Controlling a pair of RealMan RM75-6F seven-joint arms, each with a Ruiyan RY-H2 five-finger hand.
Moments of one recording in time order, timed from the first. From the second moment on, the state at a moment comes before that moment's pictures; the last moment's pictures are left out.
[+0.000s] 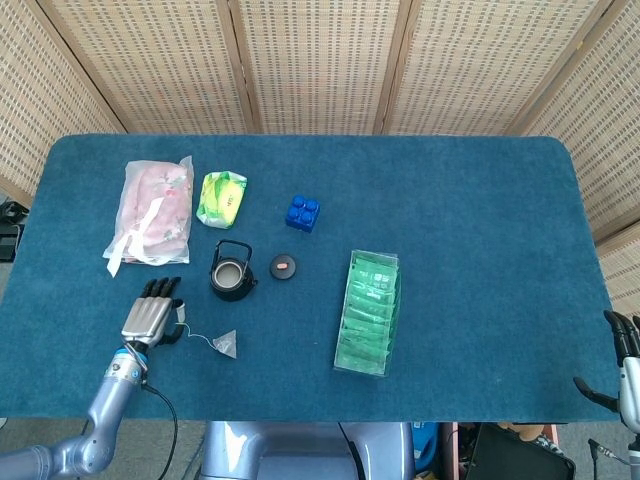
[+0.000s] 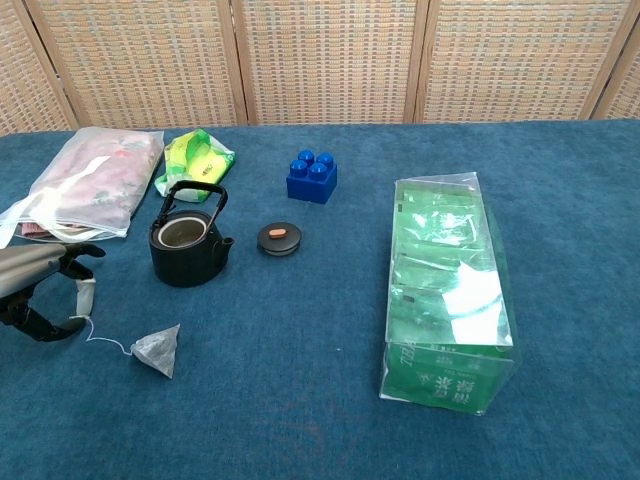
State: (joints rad) left arm -0.47 -1.56 -0.09 -1.44 1.00 1.02 0.40; right arm -0.05 -1.17 0.08 -1.49 -1.43 1.56 0.02
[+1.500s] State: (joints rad) left arm -0.62 -1.34 -0.34 -1.73 1.06 1.10 0.21; right arm -0.06 -1.20 0.08 -1.45 -1.43 1.55 0.07
